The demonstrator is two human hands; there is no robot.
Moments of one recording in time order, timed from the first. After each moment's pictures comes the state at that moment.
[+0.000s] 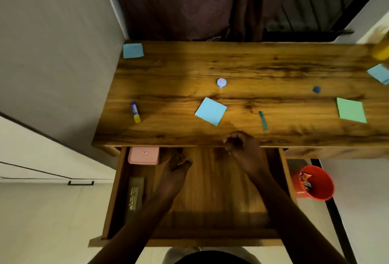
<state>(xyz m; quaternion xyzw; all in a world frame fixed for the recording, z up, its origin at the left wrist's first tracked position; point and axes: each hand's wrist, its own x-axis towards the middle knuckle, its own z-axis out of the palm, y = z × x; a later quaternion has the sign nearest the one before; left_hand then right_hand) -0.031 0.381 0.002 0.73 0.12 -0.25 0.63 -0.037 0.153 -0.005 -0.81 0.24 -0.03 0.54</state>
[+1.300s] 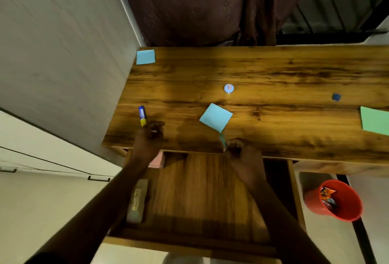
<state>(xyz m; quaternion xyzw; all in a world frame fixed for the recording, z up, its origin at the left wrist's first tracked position) 0.078 0.415 0.011 0.89 0.01 -0.04 0.45 -0.033 0.137 -0.012 -0.88 0.17 -0.02 0.44</state>
